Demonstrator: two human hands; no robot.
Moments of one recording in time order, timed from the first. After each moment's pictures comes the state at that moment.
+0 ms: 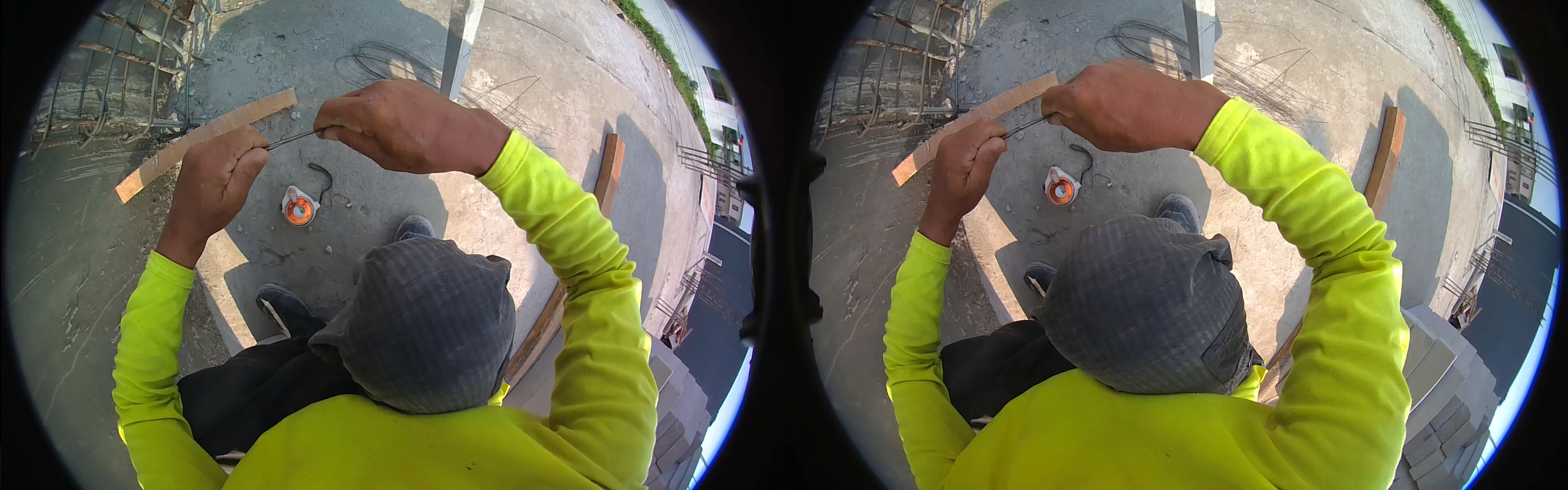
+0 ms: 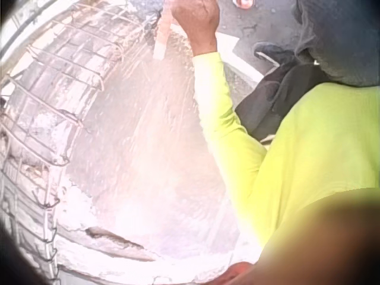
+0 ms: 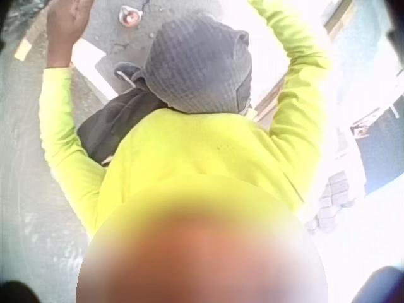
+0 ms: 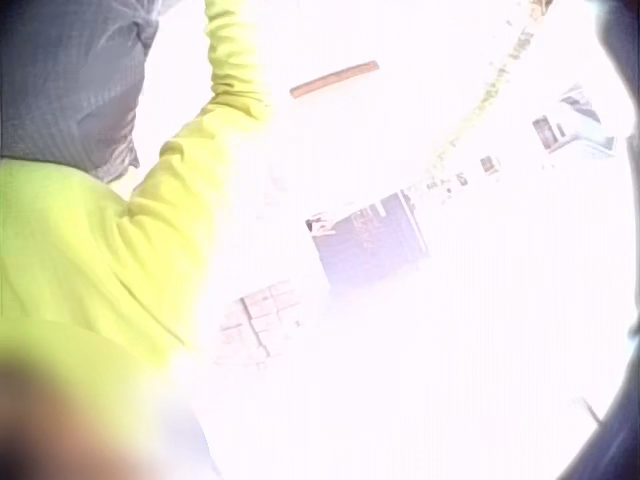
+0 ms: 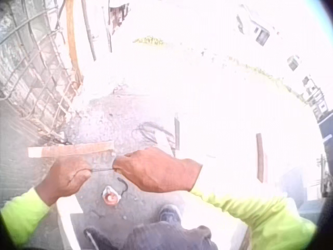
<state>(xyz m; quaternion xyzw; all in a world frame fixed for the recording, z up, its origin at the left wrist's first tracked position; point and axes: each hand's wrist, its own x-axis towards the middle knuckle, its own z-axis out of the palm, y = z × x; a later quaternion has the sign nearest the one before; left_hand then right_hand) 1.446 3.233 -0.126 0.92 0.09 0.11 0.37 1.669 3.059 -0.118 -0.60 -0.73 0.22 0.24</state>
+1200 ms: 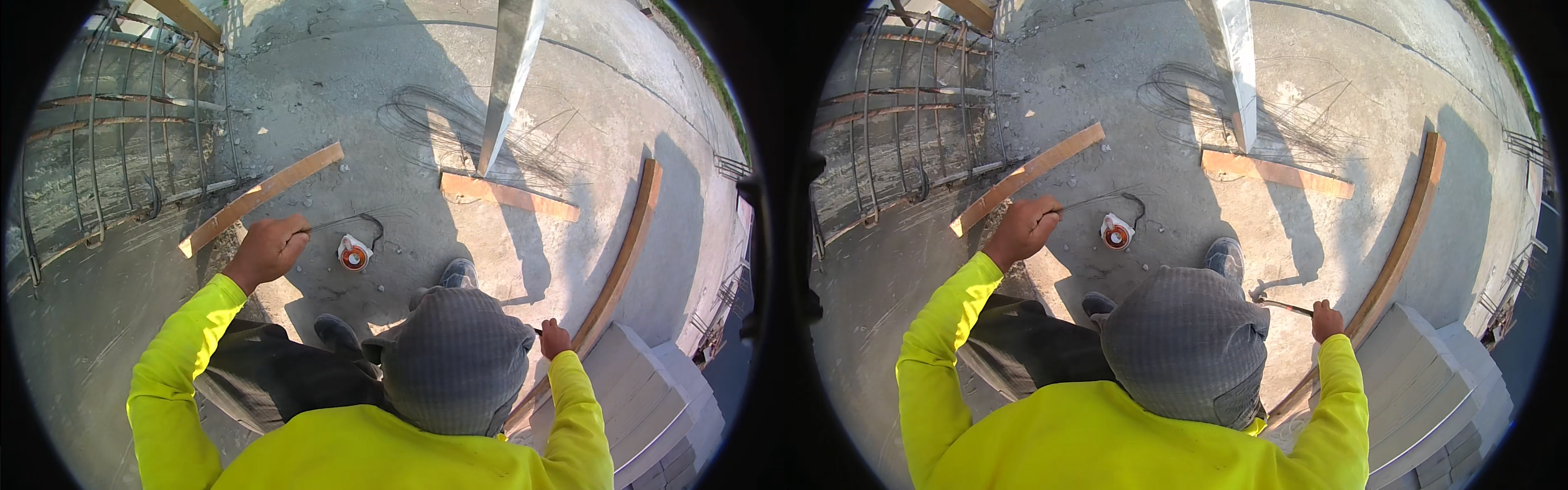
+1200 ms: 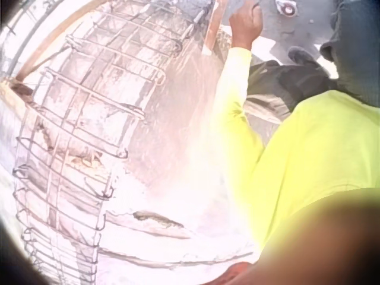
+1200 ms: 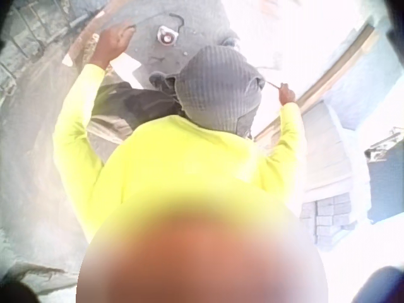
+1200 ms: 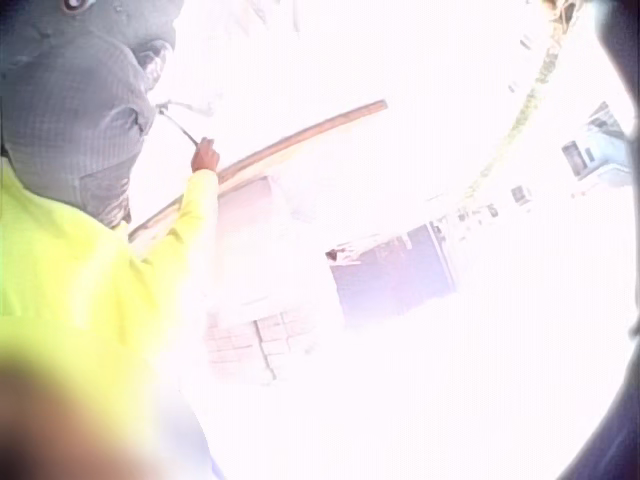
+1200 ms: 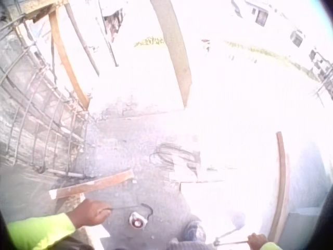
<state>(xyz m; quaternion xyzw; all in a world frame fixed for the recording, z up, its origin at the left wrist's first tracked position) 1.445 3.293 -0.158 0.90 0.10 -0.12 0.41 1.573 2.593 -0.261 -0.84 -0.30 0.42 -0.18</state>
